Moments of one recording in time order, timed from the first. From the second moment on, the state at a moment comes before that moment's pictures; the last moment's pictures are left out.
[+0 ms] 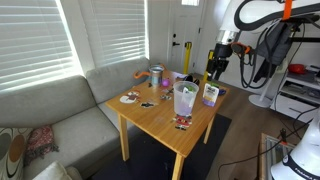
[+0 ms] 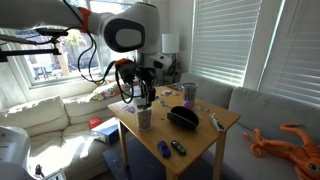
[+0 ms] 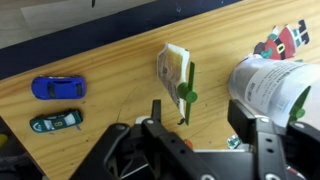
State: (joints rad) arm -0.12 -0.40 -0.09 -2.23 0.15 1.87 0.13
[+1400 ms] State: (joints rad) arm -0.01 -0.27 0.02 -2.08 0.25 1.93 0.22
